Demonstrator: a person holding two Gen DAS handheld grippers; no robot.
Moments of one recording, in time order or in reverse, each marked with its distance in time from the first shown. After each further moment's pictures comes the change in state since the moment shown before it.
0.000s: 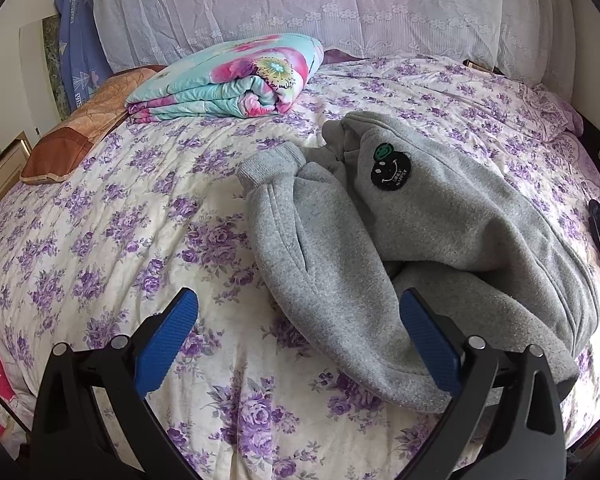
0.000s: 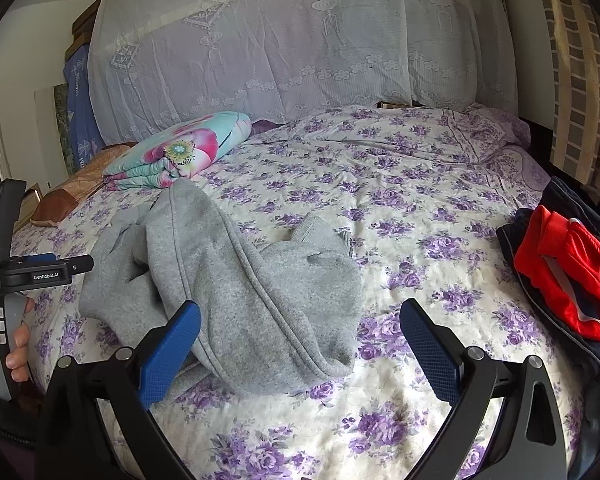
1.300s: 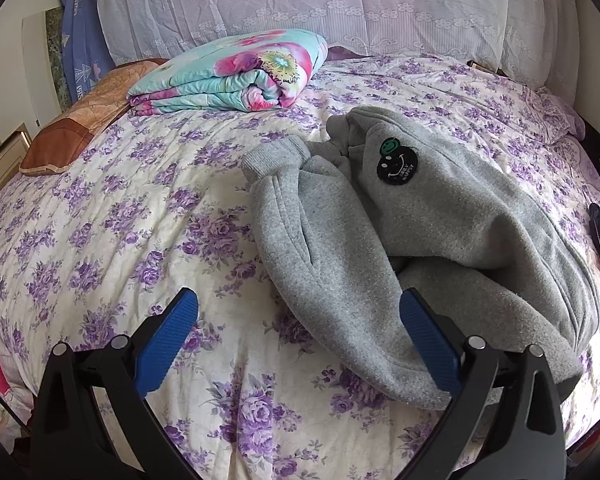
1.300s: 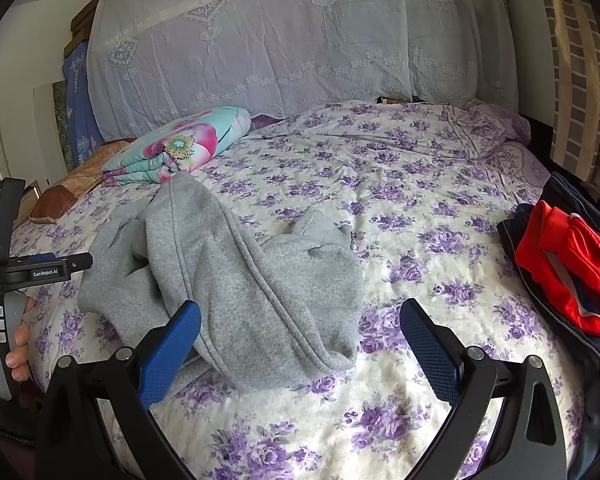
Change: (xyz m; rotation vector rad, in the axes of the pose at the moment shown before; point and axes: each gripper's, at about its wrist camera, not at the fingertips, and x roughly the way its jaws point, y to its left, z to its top) left arm 0.003 0.004 -0.004 -0.019 0.013 -0.006; right arm 0.001 0.003 -0.003 -0.005 0.013 -0.002
